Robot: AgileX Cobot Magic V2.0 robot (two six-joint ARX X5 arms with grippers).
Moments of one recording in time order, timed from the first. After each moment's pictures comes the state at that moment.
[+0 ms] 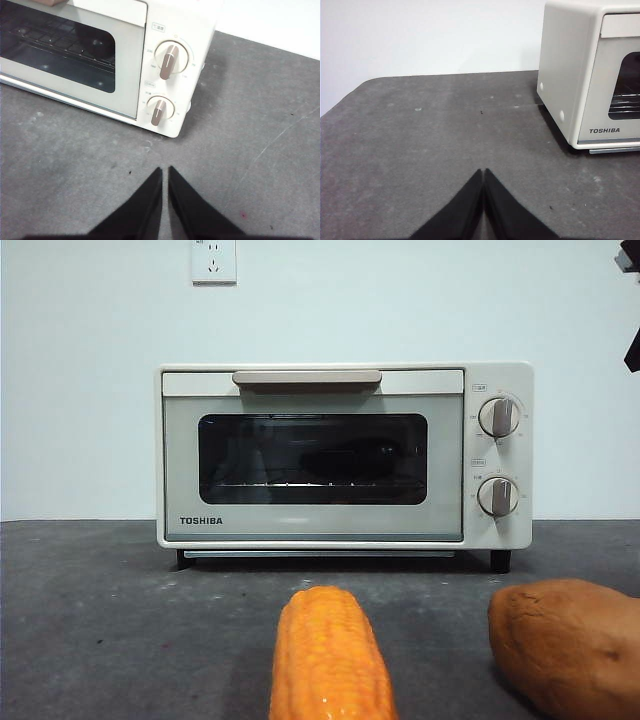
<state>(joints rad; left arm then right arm) -0.09 0.01 0.03 -0.10 -0.05 0.04 0.73 0.56 0.47 -0.33 0.48 0.09</state>
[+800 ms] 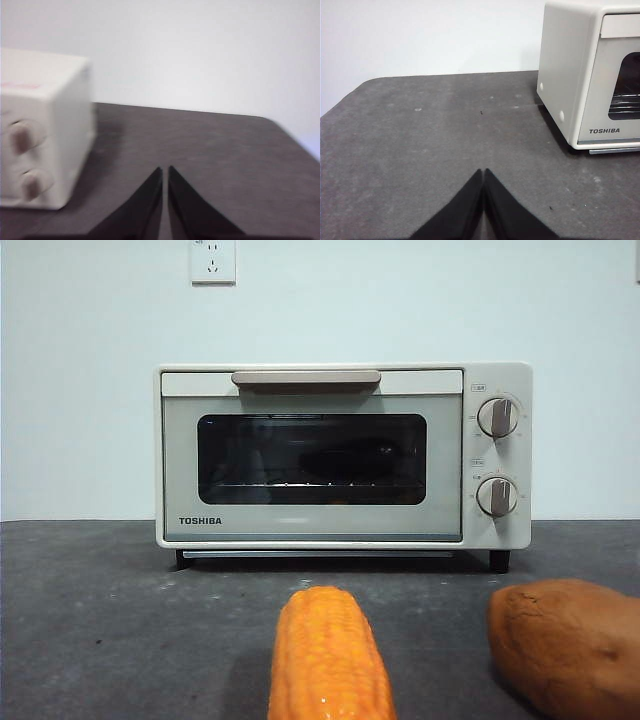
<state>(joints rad) -0.09 0.01 0.03 -0.10 -0.05 0.04 0.06 0.18 0.33 -0.18 0.10 -0.08</state>
